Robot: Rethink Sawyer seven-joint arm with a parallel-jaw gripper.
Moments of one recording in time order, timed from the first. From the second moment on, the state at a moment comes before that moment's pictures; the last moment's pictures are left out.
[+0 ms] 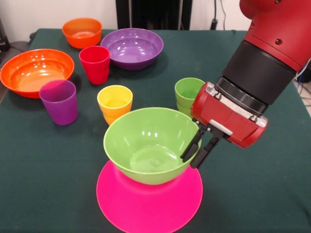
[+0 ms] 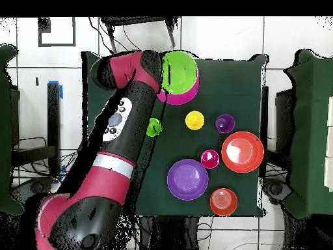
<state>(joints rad) 0.19 0.03 -0.76 0.67 0.23 0.63 2.25</state>
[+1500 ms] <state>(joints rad) 0.19 0.03 -0.76 0.69 0.23 0.62 2.25</state>
